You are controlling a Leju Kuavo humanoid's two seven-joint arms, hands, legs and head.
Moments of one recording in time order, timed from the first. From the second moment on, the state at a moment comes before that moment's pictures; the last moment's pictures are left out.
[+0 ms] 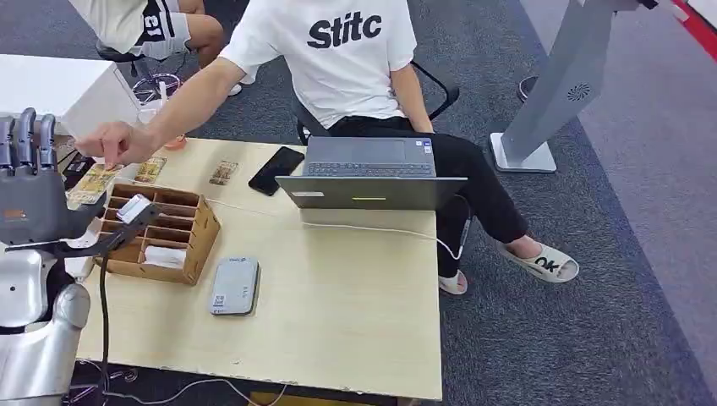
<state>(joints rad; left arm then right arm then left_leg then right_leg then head) -0.49 0.18 -0.10 -1.29 -1.41 0.49 0.03 -0.05 0.08 -0.68 -0.22 0.70 -0.39 0.18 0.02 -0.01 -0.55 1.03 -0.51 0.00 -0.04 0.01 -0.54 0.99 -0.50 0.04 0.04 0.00</state>
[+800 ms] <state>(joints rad) -0.48 0.09 -0.24 -1.28 -1.36 0.40 0.00 -0.05 0.08 -0.66 -0.22 0.77 -0.37 0.19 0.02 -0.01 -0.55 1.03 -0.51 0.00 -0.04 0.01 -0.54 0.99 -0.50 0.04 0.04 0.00</state>
